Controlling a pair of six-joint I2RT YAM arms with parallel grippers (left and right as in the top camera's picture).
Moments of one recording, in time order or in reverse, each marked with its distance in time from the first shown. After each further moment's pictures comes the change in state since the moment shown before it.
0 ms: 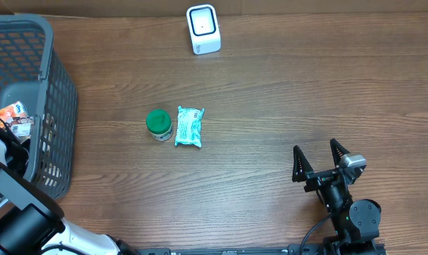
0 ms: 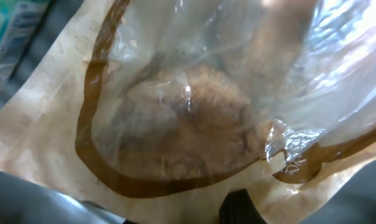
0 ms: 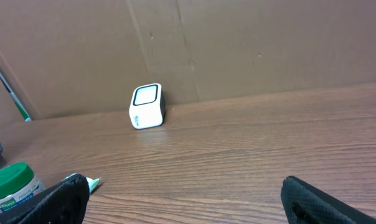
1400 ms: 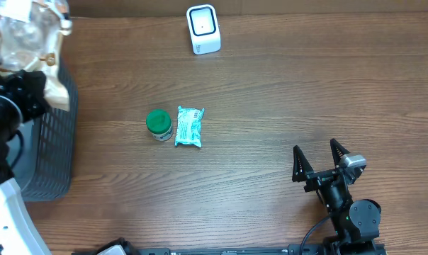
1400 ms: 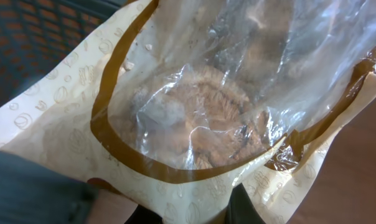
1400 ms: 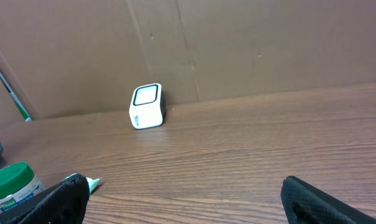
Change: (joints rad) left arm -0.346 -0.606 0.478 -0.271 0.396 -0.067; right arm 0.000 0.000 0.000 0.000 0.000 -0.001
